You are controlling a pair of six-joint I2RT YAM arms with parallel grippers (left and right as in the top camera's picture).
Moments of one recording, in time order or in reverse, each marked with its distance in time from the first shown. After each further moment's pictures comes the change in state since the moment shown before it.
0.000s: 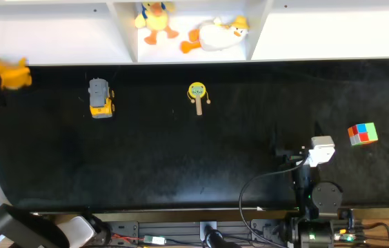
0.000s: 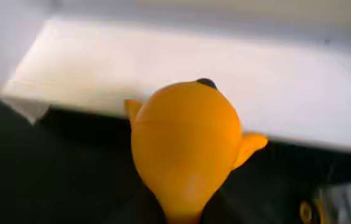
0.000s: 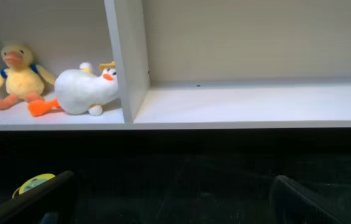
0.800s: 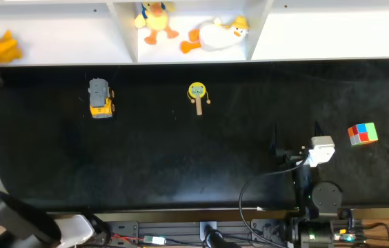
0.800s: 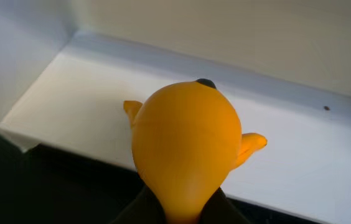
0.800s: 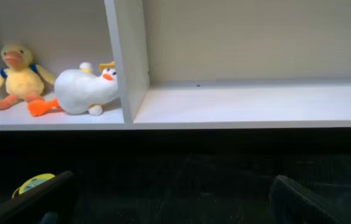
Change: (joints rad) left arm -0.073 0.090 0.081 0.140 -0.072 -0.206; right arm 0.000 0.000 0.000 0.000 0.000 0.001
